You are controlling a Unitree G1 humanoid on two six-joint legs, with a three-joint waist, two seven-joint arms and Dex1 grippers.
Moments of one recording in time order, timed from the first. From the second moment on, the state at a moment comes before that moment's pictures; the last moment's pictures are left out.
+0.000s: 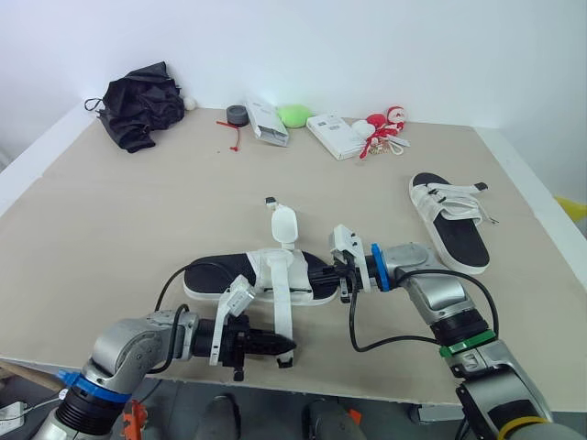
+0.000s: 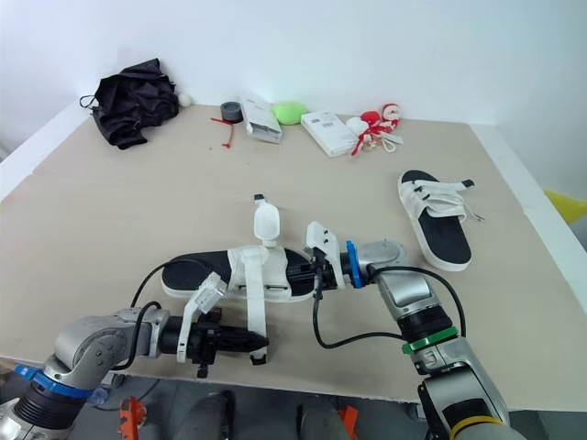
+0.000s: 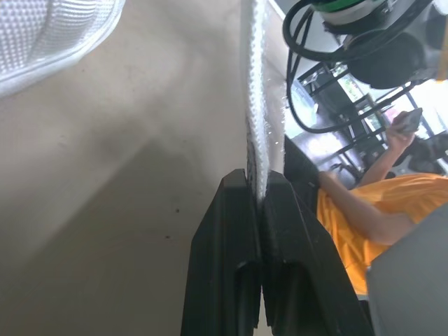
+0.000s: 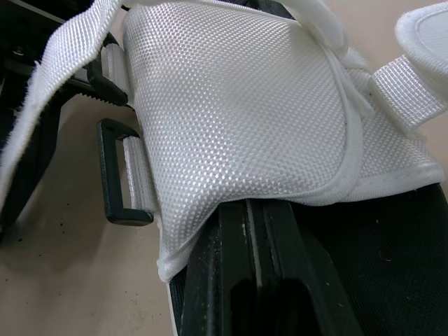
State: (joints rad) left arm -0.19 0.56 -0.19 -0.30 -0.86 1.00 -0.93; right arm -0.58 -0.47 0.28 0.23 0.23 0.38 1.28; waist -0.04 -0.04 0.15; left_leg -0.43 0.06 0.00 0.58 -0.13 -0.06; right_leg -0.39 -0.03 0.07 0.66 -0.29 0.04
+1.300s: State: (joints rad) left arm -0.77 0.64 -0.27 0.27 -0.73 1.15 -1.36; right arm -0.61 -0.42 0.27 0.28 0.23 0.36 1.26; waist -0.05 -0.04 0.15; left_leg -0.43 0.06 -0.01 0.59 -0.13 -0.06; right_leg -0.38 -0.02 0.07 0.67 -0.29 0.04
